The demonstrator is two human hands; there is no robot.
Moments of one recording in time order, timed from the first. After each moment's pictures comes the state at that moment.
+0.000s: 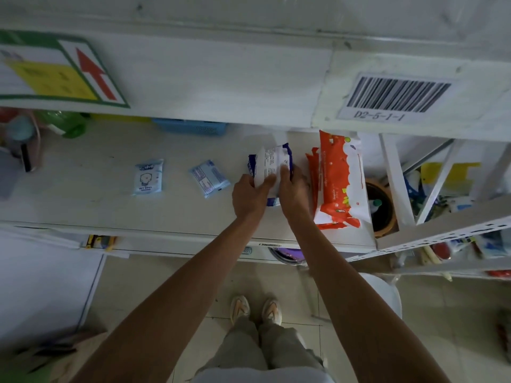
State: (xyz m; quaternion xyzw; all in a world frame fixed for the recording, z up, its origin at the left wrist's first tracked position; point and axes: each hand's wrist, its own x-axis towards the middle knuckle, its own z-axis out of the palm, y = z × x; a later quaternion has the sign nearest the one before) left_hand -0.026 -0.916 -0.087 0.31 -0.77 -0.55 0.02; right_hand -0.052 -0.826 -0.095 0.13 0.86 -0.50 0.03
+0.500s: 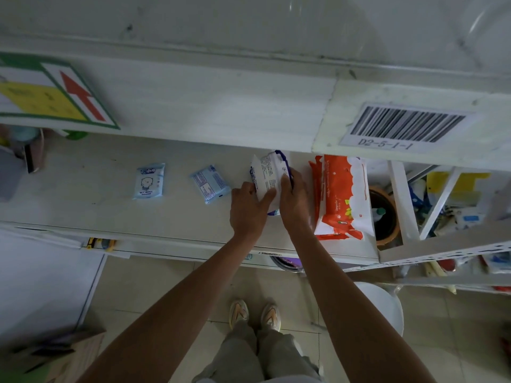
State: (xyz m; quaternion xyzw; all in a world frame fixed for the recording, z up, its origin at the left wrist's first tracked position) left_hand -0.016 -0.921 -0.106 0.26 -0.84 -0.48 0.05; right_hand -0.051 -0.823 -0.098 0.08 0.87 -0.50 0.00
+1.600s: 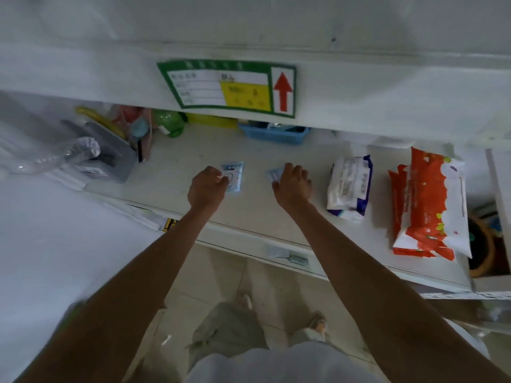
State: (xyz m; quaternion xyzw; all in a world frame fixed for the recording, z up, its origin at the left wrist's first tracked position) left_hand 0.034 -1.177 -0.061 0.36 -0.89 -0.26 0.06; right_hand -0.054 -0.986 -0.095 -0.15 0.96 -0.20 0.11
